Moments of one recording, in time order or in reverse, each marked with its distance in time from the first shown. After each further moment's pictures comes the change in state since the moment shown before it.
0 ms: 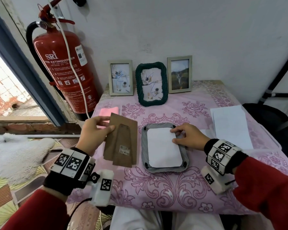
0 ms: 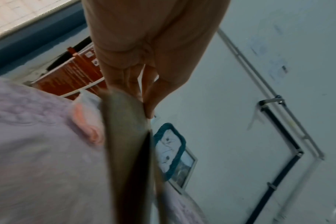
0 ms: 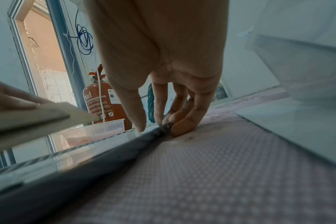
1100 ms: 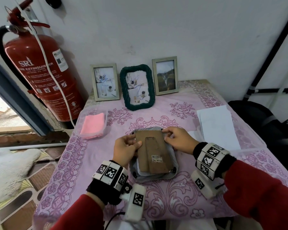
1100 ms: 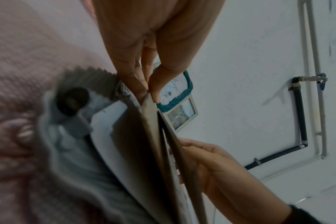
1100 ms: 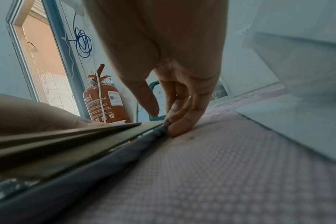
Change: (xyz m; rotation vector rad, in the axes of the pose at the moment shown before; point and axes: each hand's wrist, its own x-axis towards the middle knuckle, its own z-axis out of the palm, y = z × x) left_hand -0.001 -0.024 0.125 -0.274 -0.144 -0.205; right_hand 0.005 0.003 0.002 0.091 0.070 0.018
